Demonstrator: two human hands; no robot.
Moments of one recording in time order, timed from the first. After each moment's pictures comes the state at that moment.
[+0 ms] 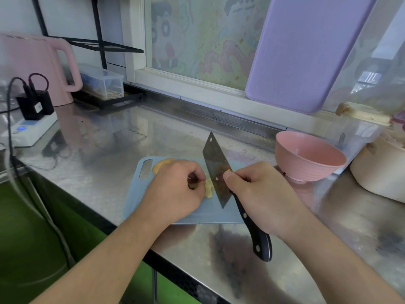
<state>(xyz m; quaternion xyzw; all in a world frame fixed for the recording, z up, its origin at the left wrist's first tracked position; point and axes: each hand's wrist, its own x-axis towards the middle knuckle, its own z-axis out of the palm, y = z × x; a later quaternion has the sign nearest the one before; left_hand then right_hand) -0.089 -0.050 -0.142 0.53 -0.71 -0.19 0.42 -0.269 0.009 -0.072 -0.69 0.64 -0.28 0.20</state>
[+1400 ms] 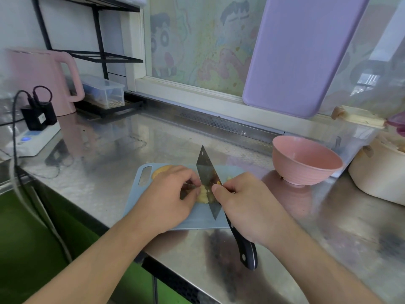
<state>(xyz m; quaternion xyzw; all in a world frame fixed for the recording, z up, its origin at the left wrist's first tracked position) -0.078 -0.045 -0.139 0.48 -0.77 -0.14 0.39 -0.262 0.001 -0.090 -0.68 0.65 -0.27 0.21</state>
